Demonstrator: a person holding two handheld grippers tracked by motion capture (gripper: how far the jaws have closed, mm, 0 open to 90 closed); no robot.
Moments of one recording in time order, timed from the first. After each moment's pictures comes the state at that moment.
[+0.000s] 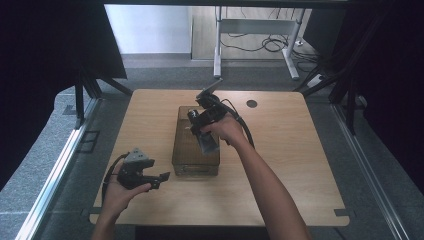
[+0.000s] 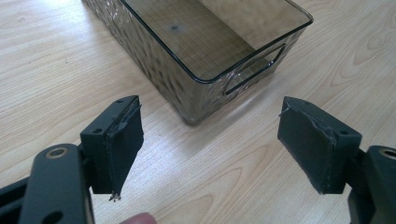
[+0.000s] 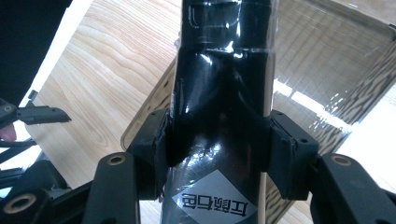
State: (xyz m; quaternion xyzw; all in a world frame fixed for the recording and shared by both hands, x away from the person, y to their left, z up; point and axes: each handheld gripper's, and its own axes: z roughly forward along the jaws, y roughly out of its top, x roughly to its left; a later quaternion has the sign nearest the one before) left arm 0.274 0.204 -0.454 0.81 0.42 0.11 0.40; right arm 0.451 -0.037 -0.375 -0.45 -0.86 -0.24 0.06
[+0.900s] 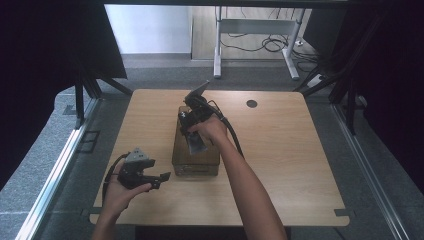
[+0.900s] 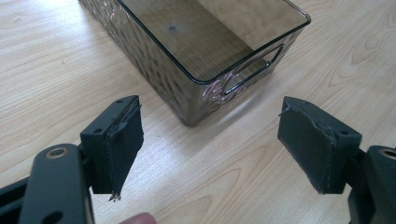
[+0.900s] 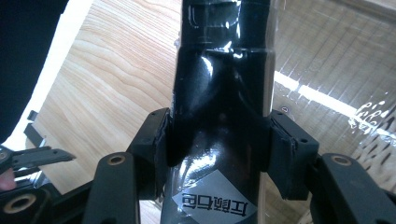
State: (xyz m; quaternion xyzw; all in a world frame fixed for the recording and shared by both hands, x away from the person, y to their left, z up) left arm 0.275 0.203 -0.455 0.81 0.42 0.11 0.40; right arm 0.462 0.000 -0.395 -0.48 -0.85 -0.22 0.07
